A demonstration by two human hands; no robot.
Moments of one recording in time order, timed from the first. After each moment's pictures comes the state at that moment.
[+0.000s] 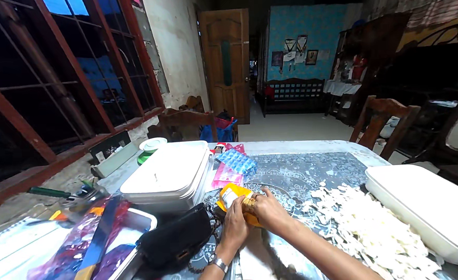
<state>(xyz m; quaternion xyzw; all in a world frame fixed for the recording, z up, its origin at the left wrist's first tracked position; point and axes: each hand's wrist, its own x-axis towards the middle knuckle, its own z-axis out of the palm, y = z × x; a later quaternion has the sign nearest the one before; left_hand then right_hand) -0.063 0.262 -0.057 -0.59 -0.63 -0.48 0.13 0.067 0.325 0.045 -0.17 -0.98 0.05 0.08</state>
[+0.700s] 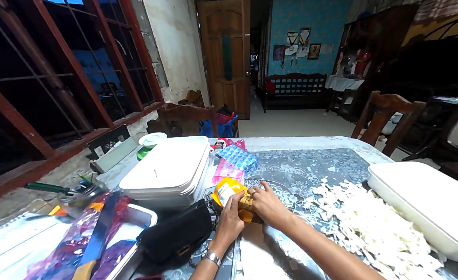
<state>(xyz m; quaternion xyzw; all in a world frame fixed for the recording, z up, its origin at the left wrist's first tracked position) -0.088 0.258 -0.066 -0.62 -0.61 -0.48 0.04 0.059 0.337 0.028 -0.11 -0.98 -0.04 0.12</state>
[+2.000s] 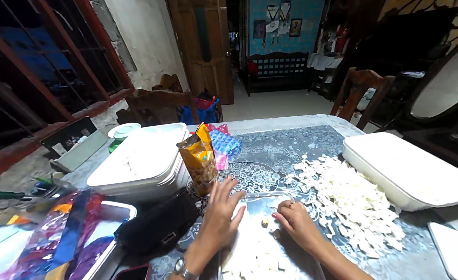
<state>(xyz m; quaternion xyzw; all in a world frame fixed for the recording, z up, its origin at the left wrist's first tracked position) -0.058 0.210 -0.009 -0.74 -0.54 -0.39 0.12 0.190 0.289 -0.042 -0.31 -0.89 0.13 0.32</state>
